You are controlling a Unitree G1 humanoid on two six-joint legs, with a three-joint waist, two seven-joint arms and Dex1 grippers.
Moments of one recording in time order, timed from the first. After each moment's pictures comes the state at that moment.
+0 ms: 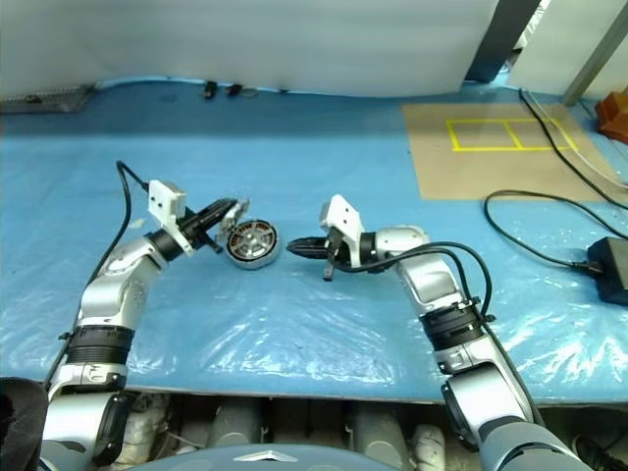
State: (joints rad) left arm -0.42 0.40 0.12 0.24 -0.39 0.17 -0.81; right arm -0.56 -0.35 0.25 0.11 0.22 0.35 1.09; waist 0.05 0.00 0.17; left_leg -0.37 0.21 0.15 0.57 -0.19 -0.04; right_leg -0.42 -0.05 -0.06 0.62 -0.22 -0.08
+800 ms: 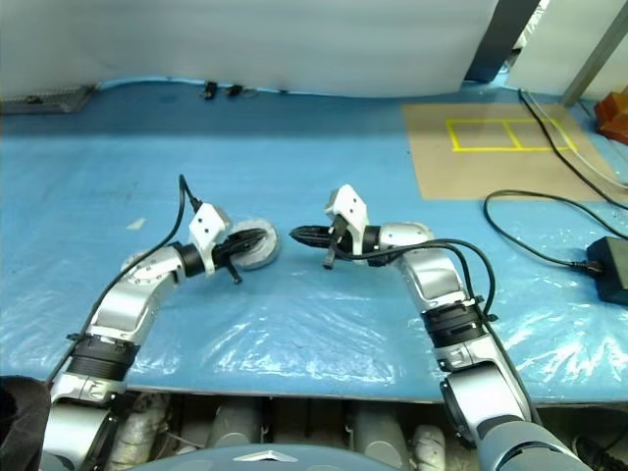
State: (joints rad) left arm -0.35 0.45 -0.07 0.11 -0.17 0.14 -0.79; right arm -0.59 -0.31 0.21 0.12 0.25 0.36 1.01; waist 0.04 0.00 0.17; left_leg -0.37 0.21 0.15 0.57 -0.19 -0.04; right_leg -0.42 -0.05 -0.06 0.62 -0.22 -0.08
